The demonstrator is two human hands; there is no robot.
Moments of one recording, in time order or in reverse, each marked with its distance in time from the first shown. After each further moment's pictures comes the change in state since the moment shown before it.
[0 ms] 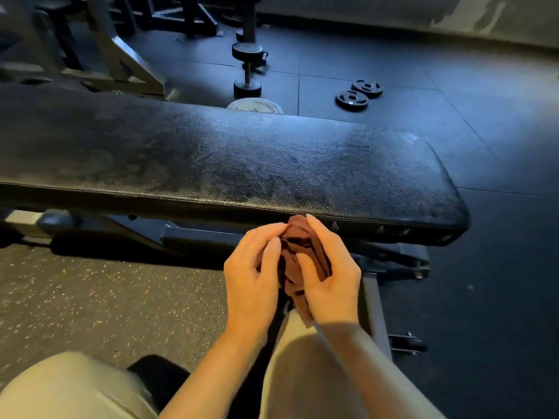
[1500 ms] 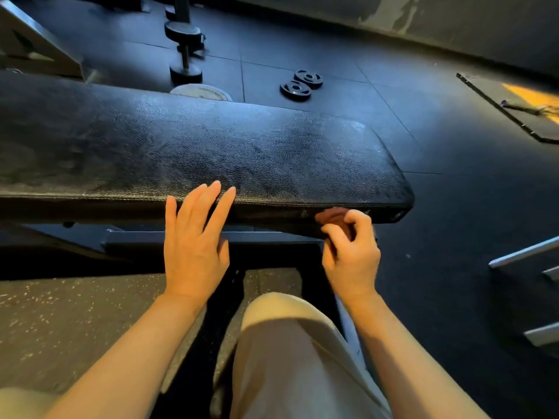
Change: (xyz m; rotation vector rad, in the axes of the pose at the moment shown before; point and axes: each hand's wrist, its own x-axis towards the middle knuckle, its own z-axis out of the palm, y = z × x) left_hand 0.052 -0.054 -0.032 0.814 -0.163 0.531; right_hand 0.010 0.030 -0.052 -0.903 0.156 -0.199
